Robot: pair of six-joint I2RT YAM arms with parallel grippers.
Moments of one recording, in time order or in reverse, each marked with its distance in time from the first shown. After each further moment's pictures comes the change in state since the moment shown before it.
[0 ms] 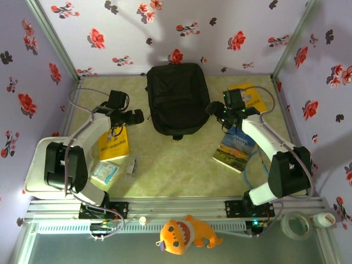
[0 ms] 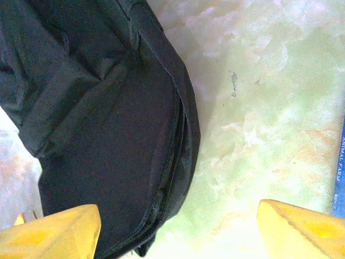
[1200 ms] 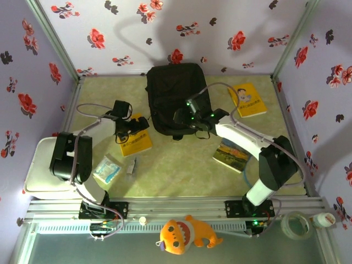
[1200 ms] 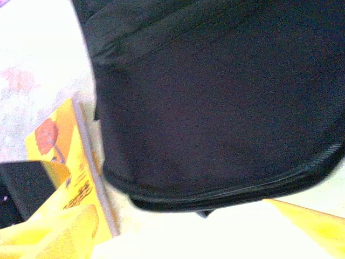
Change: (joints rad) left arm -0.006 0.092 -0.128 0.174 0.208 -0.191; right arm 0.388 0.148 0.138 0.057 0.126 -0.066
